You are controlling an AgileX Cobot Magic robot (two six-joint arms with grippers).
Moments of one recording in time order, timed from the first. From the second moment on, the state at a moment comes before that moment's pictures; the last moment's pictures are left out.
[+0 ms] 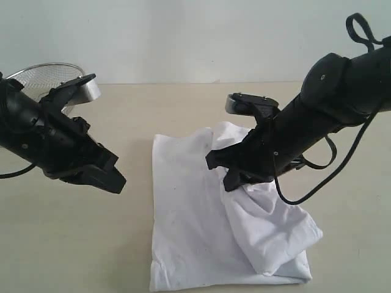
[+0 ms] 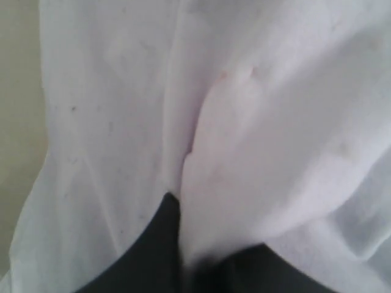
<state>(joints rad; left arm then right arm) -0.28 1.56 -0.92 -0.74 0.84 0.69 0.29 1.82 -1.03 0.68 0.57 -0.41</state>
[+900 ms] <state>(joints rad) -0.28 1.56 -0.92 -0.73 0.83 0.68 0.29 1.63 -1.16 0.18 0.80 -0.11</state>
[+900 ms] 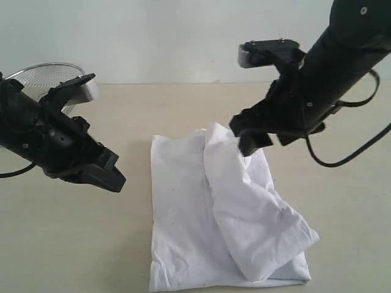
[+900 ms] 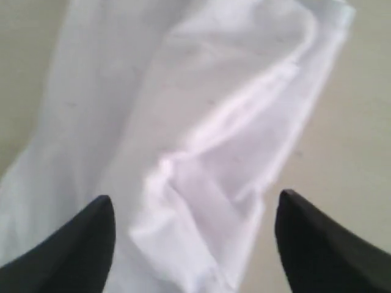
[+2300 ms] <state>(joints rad) -0.28 1.56 -0.91 -0.70 0.78 0.67 0.29 1.63 -0.82 0.35 0.74 -0.17</state>
